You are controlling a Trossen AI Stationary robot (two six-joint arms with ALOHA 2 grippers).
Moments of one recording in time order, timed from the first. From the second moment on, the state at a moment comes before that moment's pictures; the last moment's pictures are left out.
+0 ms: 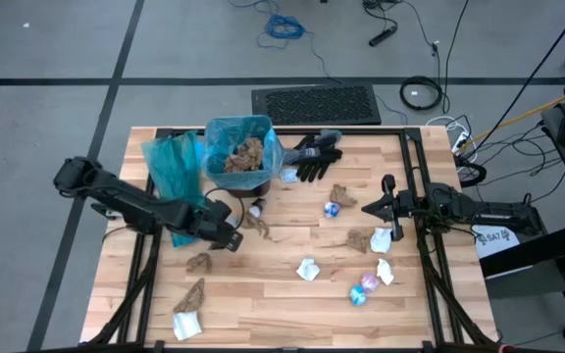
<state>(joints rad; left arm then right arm) -0.26 1.32 0.67 -0.53 -0.27 -1.23 -0.08 0.03 0.01 0.03 -0.13 0.01</state>
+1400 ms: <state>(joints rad) -0.17 1.53 0.88 -0.76 -0.47 -1.27 -0.08 0.03 0.01 0.03 -0.13 0.02</state>
